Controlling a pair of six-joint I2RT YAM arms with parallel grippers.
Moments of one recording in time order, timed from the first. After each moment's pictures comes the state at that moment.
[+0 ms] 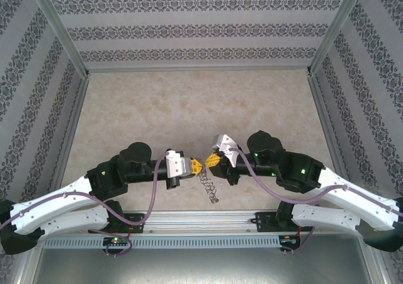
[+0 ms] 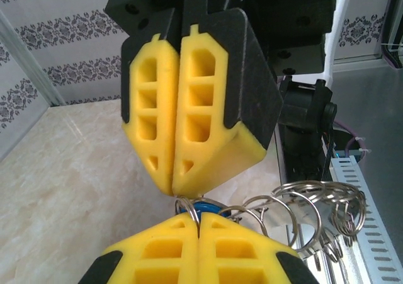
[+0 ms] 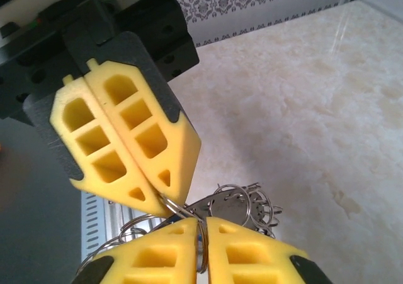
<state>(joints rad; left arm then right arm) -1.05 0.80 0.80 -0.26 0.26 0.31 1.06 0.88 1.00 -0.58 -0.24 0.05</state>
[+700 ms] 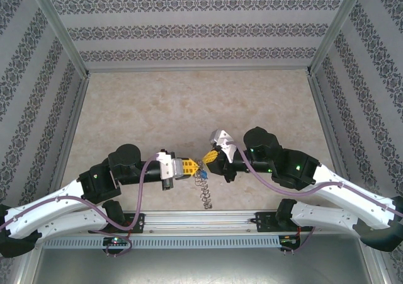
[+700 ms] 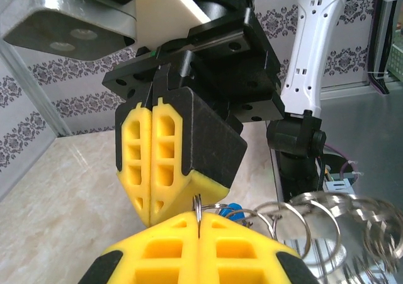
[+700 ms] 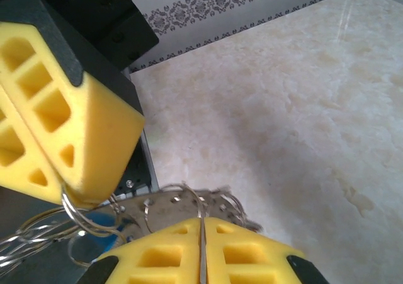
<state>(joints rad) -1.05 0.74 0.80 -0.23 0.29 0.31 1.03 0.90 1.01 -0.55 -0.28 0.10</state>
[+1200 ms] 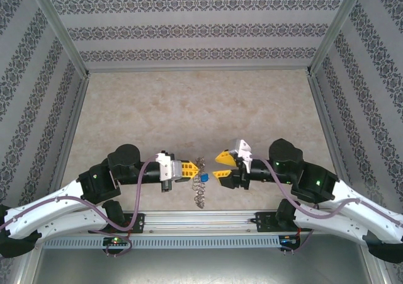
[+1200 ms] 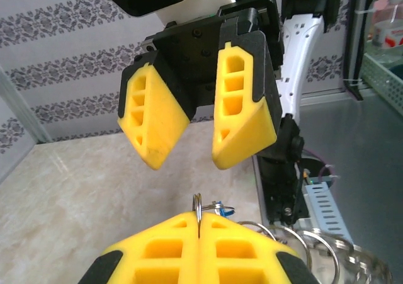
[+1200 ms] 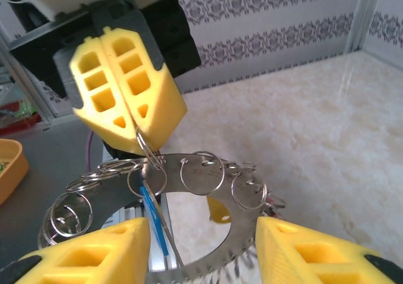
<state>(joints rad) -1.05 0.74 0.80 -0.22 0.36 0.28 1.03 0.65 0.84 -0.45 -0.32 0.04</state>
